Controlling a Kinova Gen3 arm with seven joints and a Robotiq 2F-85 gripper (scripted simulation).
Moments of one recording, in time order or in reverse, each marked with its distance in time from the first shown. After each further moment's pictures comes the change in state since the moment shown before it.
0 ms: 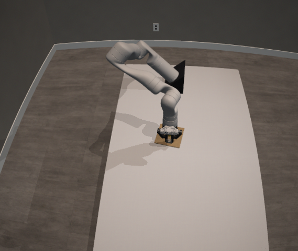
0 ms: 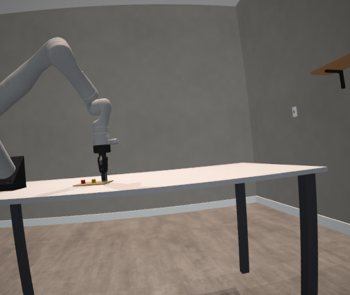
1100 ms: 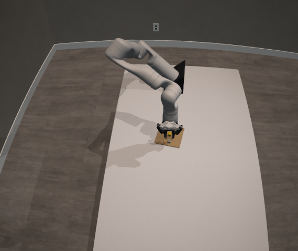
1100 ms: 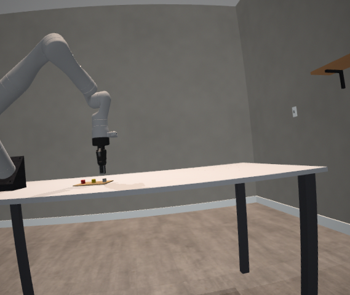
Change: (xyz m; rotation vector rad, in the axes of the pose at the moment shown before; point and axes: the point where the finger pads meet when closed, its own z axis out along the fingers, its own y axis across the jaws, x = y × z) arm -0.005 0.001 -0.033 -0.007 -0.015 -0.003
